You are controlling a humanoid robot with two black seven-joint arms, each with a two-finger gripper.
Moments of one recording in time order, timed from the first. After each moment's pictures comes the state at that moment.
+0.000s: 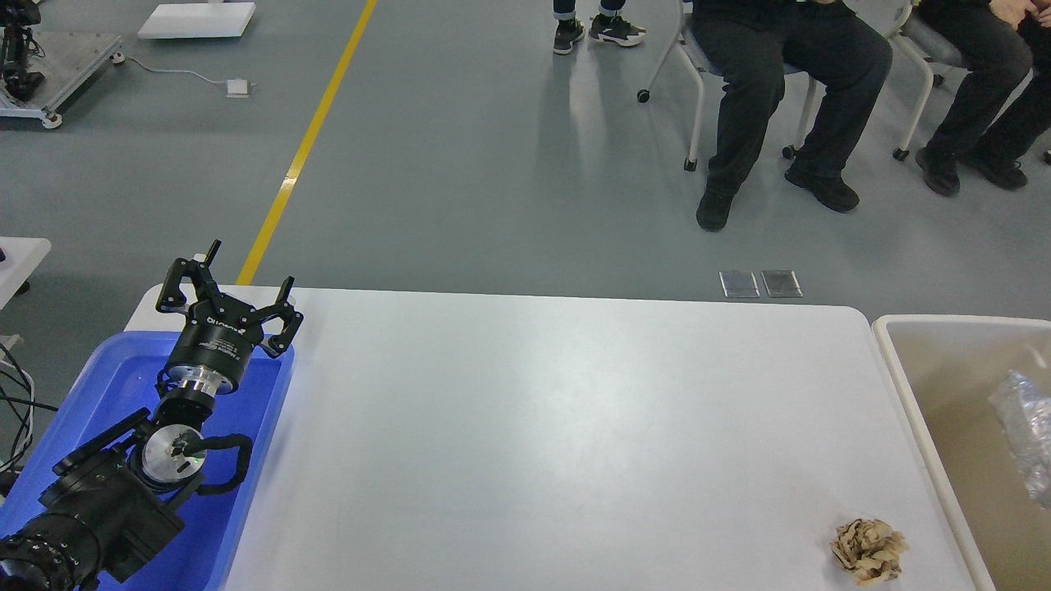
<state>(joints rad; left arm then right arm) -0.58 0.33 -0.76 -0.45 -0.16 -0.64 -0.52 0.52 -0.53 0.31 0.12 0.18 -0.08 -0.03</state>
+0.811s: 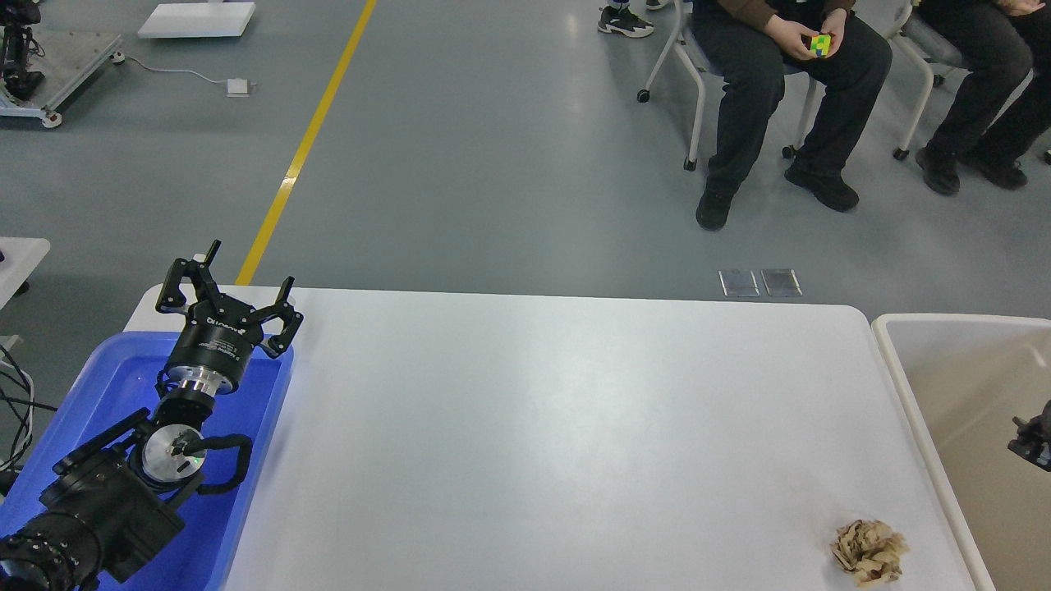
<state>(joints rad) -0.58 0.33 -0.76 -0.45 -0.16 -0.64 -0.52 0.70 -0.57 0.51 0.27 0.20 -0.05 -0.03</state>
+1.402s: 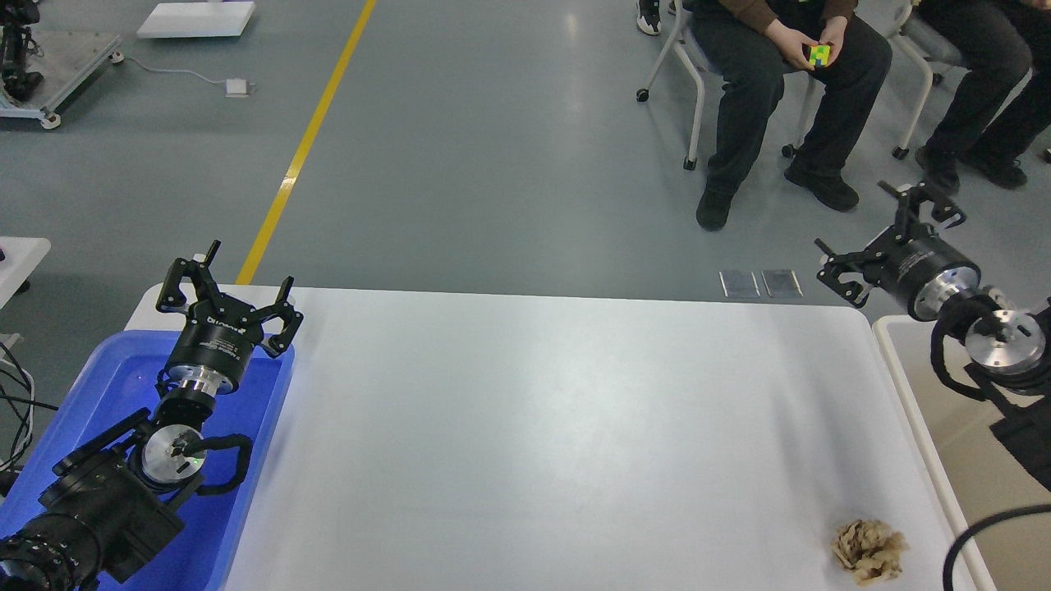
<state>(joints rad) -0.58 0.33 -0.75 -0.45 -0.16 -0.64 -0.52 0.78 -0.43 0.84 0.67 0.20 0.19 -0.02</state>
